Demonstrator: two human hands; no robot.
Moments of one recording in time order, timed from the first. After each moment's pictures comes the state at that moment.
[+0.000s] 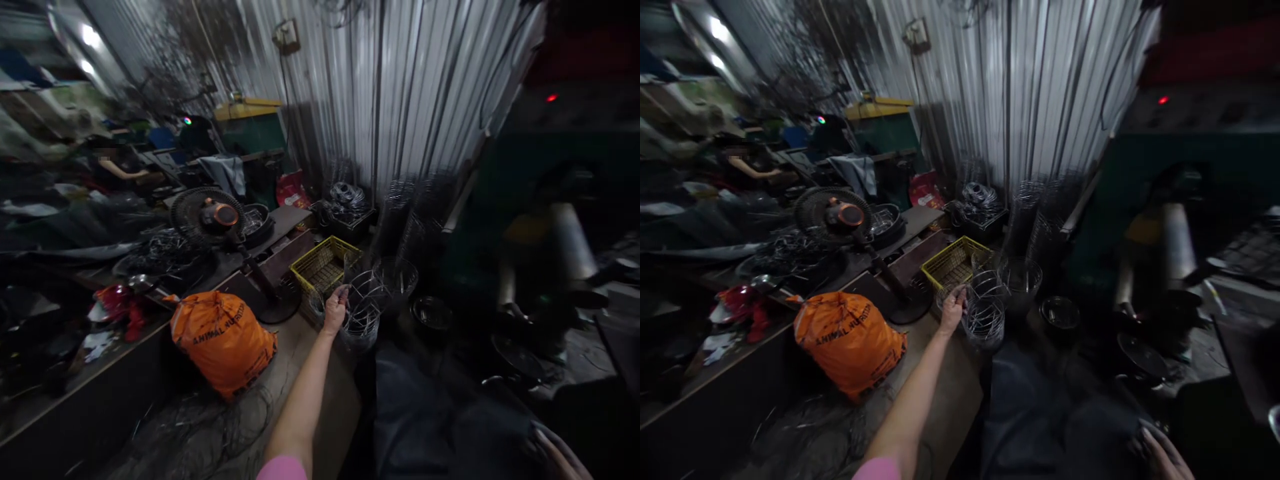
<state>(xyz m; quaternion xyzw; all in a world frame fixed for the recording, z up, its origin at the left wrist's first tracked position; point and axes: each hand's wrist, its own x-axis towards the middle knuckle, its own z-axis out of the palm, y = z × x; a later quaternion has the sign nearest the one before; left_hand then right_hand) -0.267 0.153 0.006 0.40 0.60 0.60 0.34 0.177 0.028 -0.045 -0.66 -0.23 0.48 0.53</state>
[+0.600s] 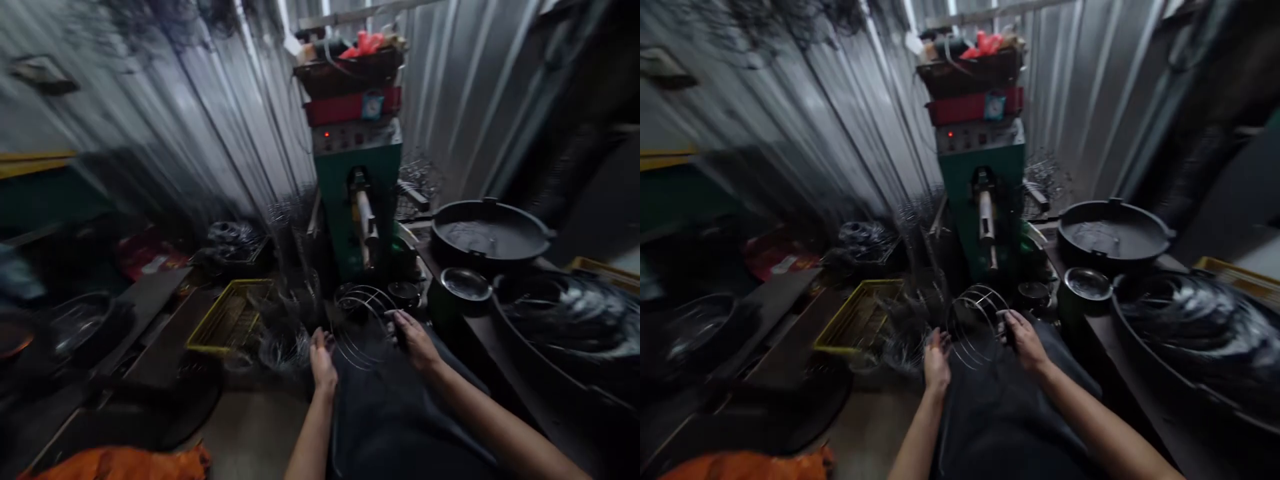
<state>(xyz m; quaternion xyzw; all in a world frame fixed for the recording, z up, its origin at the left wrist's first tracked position) -0.083 0.051 0.016 0.22 0.50 0.60 0.59 0.094 0.000 0.071 -0.46 -0.25 0.55 0.65</state>
